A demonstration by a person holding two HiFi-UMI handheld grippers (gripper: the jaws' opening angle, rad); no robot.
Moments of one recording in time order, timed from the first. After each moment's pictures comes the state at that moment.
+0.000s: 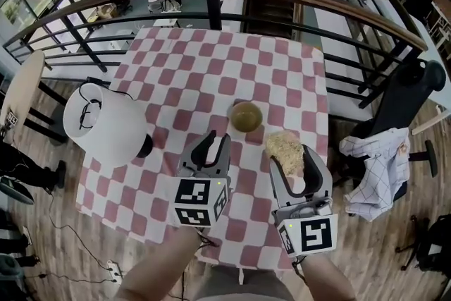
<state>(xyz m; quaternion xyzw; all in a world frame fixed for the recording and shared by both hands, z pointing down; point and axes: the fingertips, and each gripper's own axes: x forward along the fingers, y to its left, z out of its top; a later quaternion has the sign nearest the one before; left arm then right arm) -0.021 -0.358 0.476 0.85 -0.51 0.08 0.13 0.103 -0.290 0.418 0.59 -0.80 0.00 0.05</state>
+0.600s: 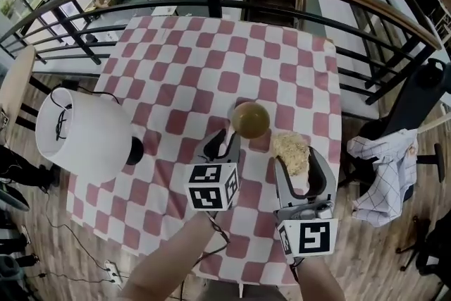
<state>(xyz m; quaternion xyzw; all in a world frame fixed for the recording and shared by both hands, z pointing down) -0.005 -0.428 0.602 0.82 -0.50 0.11 0.23 0.109 -0.346 0.495 0.62 -0.78 0.01 0.07</state>
